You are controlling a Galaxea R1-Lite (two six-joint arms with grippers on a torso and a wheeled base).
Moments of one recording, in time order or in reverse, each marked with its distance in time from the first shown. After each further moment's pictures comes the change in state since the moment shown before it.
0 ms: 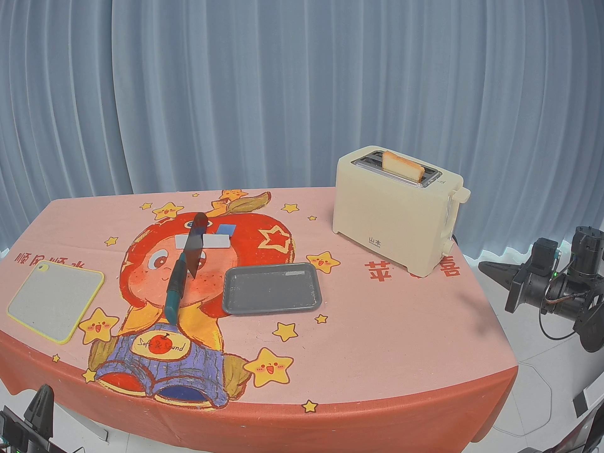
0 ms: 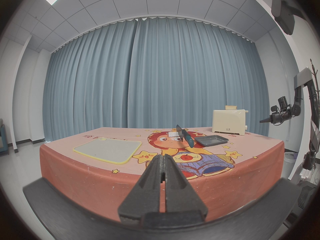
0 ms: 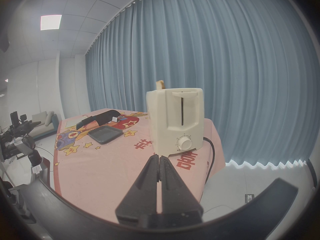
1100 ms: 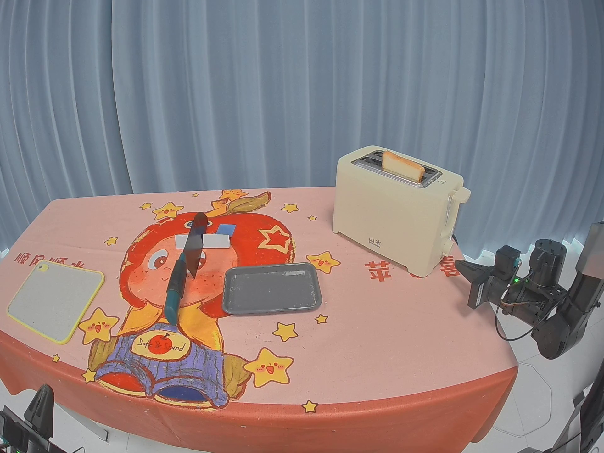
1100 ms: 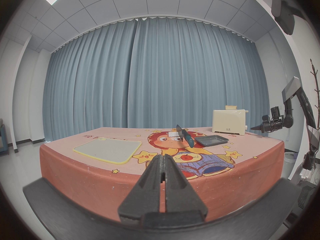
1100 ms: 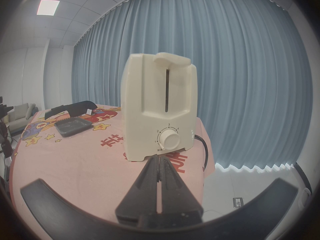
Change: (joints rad) left arm 0.000 0.000 0.000 0.000 0.000 0.000; right arm 0.096 0.354 -0.051 -0.371 -0.259 0.001
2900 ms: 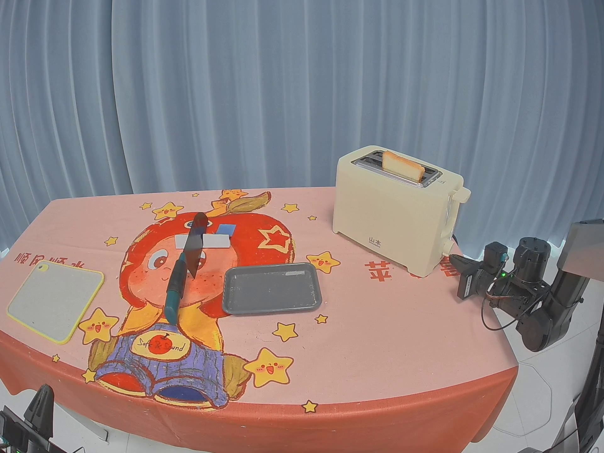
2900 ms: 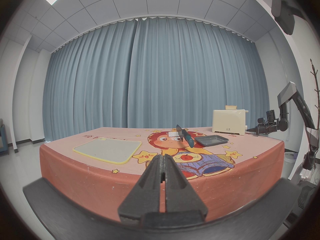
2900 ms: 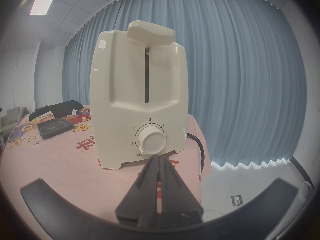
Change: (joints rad) left arm 0.000 0.000 0.000 0.000 0.000 0.000; right arm 0.005 0.123 -0.125 -0.013 -0.082 0.037
